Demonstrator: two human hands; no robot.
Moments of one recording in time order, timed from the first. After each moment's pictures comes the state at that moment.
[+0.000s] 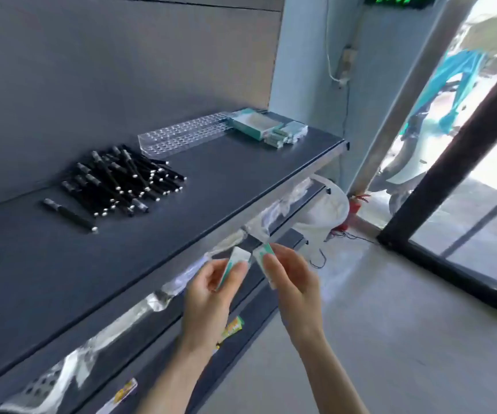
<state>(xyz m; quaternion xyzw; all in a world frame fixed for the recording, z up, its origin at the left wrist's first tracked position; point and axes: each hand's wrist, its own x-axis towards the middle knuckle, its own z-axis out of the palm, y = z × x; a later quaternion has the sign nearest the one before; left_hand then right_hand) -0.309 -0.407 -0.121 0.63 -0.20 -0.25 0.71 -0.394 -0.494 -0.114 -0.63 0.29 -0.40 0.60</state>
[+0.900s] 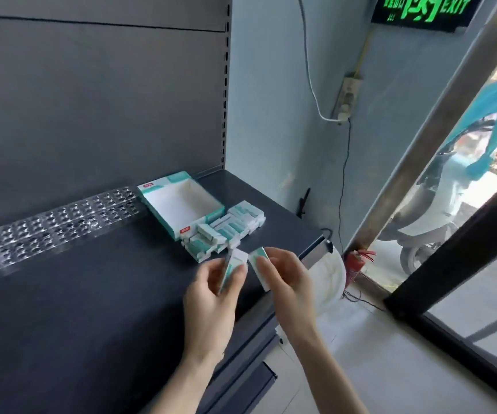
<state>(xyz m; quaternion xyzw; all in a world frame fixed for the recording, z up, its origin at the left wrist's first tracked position) -0.204 -0.829 -0.111 0.68 -0.19 -0.14 0.70 -0.273 -0.924 -0.107 -0.65 0.30 -0.37 0.59</state>
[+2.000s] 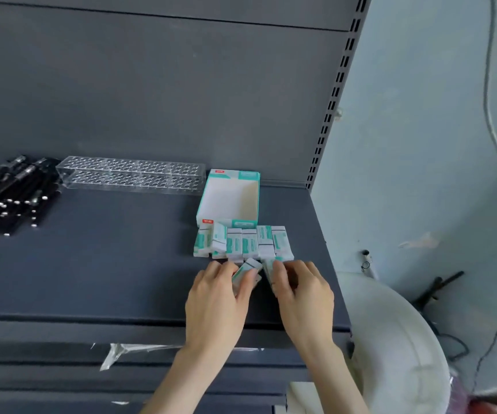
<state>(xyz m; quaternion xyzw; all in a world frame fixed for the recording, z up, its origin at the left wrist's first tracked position) -0.230 -0.955 -0.113 0.94 0.00 0.18 0.30 -0.224 -1.082 -0.128 -0.89 0.08 -0.21 0.39</state>
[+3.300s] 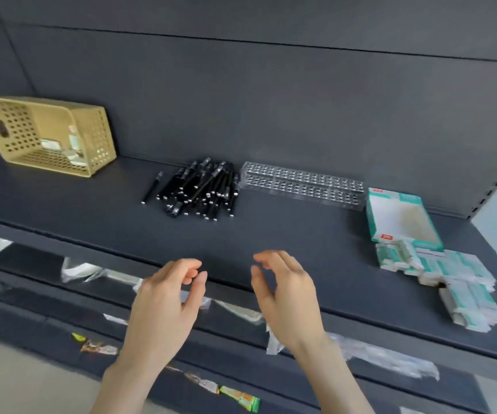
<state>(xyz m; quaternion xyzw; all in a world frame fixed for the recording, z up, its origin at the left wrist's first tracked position) -0.315 -0.614 -0.087 0.91 0.04 0.28 0.30 -0.255 -0.781 -0.095 -0.89 -0.21 -0.17 0.37</state>
